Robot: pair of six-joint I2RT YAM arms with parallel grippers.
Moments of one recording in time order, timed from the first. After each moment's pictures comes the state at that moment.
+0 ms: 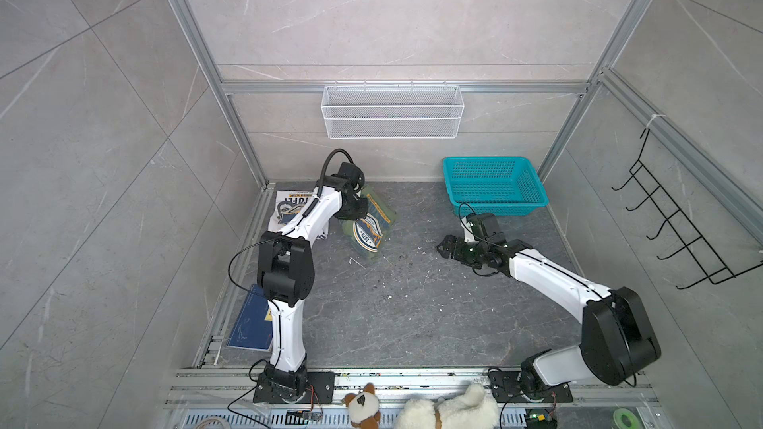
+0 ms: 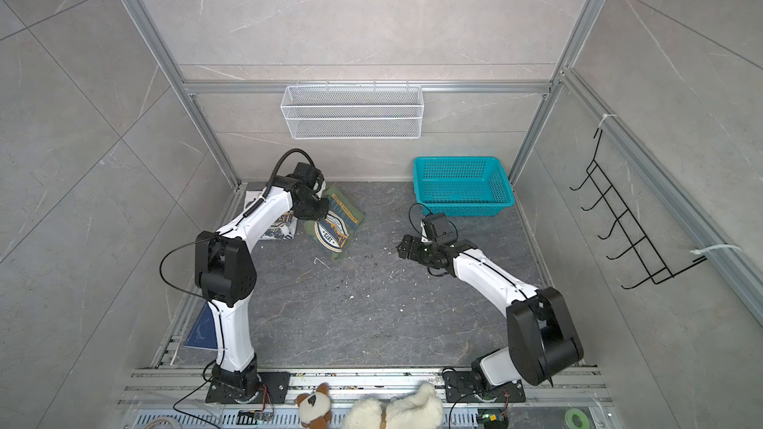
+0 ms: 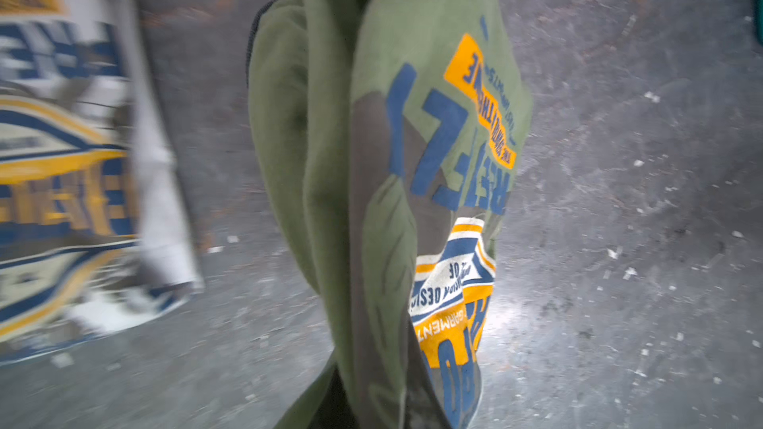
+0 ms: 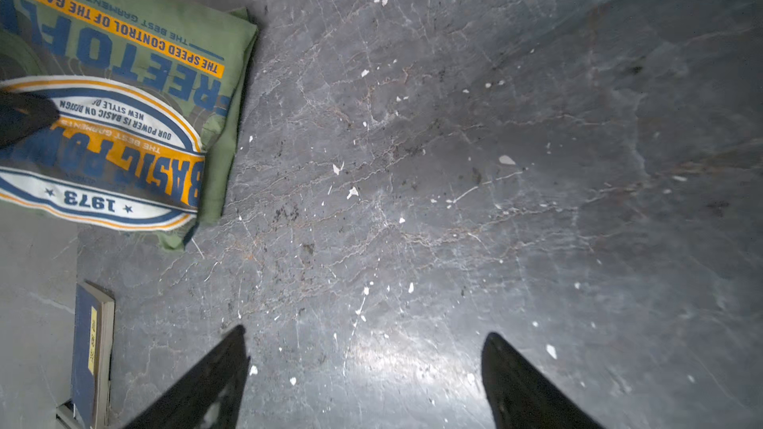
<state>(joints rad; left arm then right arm) -0.30 2.05 1.89 -0.97 0.03 -0.11 0.39 1.42 0.93 -0.38 -0.18 0.58</state>
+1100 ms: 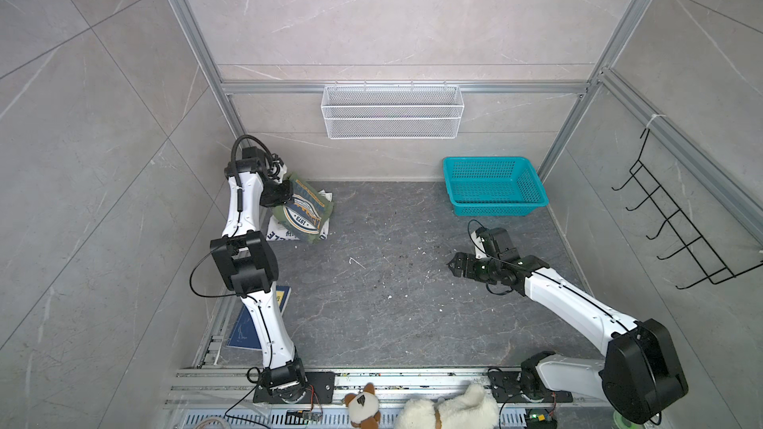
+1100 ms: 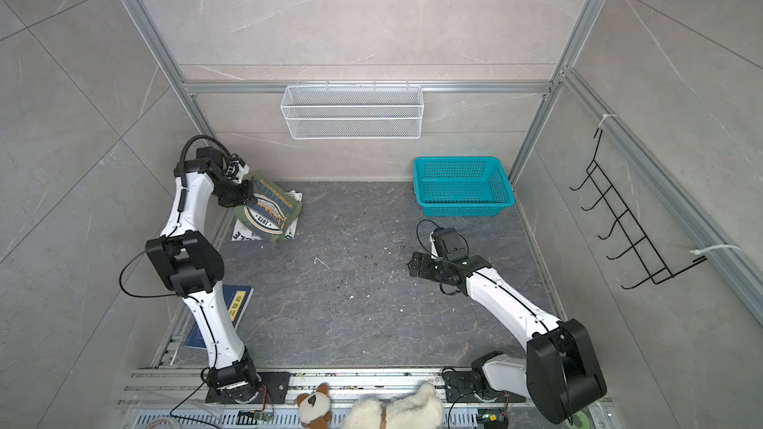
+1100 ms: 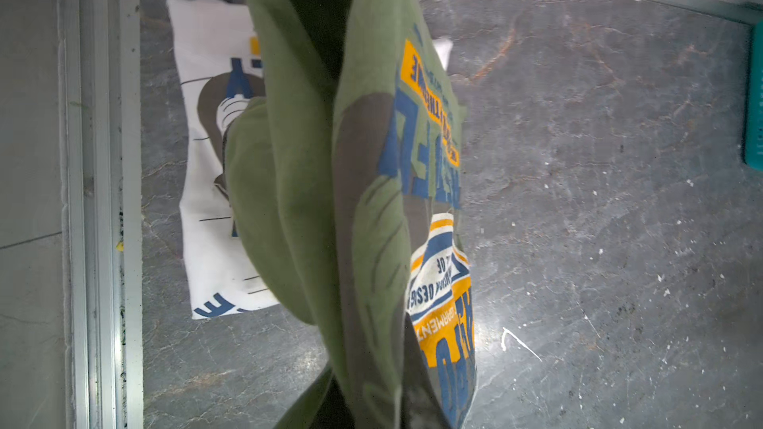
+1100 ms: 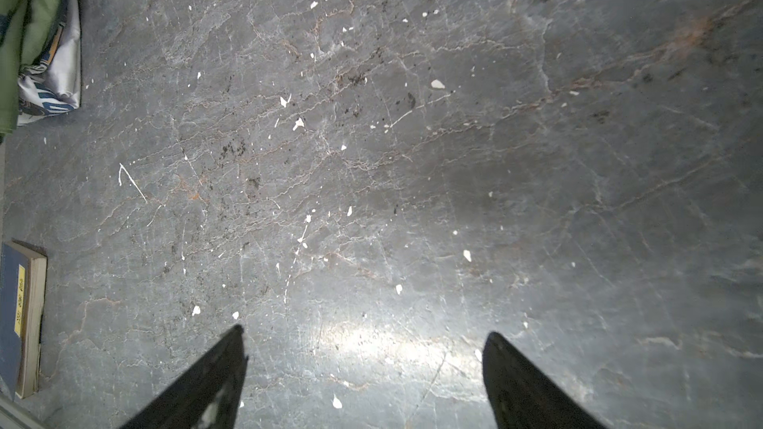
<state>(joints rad) 0.22 2.18 2.19 -1.20 0.32 0.14 0.37 1.27 0.79 -0.47 -0.14 0.50</state>
